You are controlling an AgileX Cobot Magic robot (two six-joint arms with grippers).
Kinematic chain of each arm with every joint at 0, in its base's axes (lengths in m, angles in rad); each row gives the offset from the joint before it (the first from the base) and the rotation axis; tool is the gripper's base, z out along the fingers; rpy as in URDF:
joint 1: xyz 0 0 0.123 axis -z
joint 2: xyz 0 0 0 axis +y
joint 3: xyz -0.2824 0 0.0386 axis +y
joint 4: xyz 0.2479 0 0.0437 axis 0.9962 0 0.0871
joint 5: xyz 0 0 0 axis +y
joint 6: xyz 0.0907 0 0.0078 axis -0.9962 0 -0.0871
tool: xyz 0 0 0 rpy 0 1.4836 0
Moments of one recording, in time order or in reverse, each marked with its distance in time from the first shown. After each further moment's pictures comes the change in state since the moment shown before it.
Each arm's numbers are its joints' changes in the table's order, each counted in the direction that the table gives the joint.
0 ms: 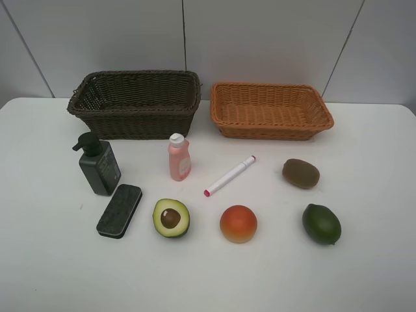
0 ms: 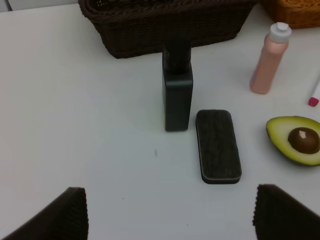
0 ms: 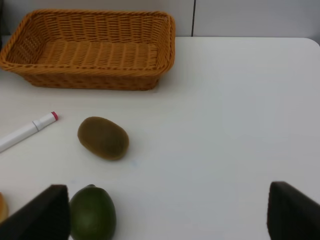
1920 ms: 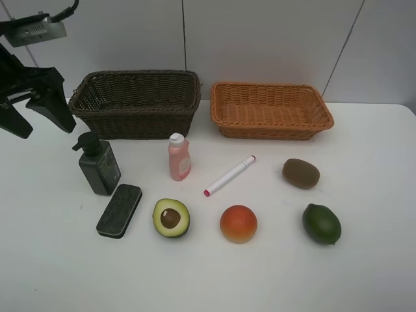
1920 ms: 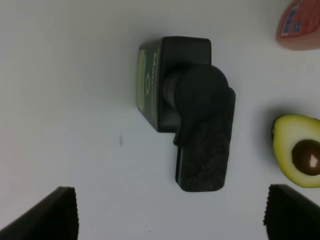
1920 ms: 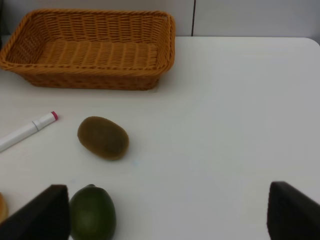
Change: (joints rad) left arm 0.000 1.533 -0.623 -0.118 -0.038 -0.011; right arm 0.000 0.000 0.000 0.000 0.000 0.000
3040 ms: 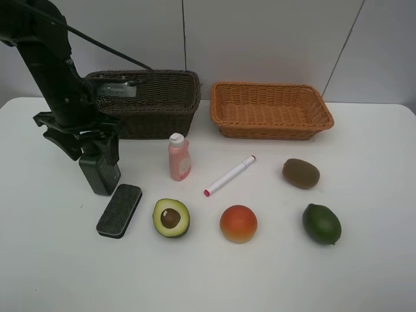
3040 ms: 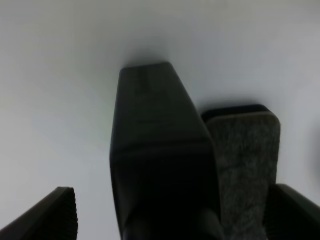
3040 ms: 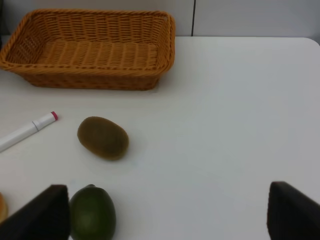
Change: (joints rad) left arm 0.196 0.385 -0.152 0.157 -0.044 0.080; right arm 0.000 0.000 0.000 0.000 0.000 0.000
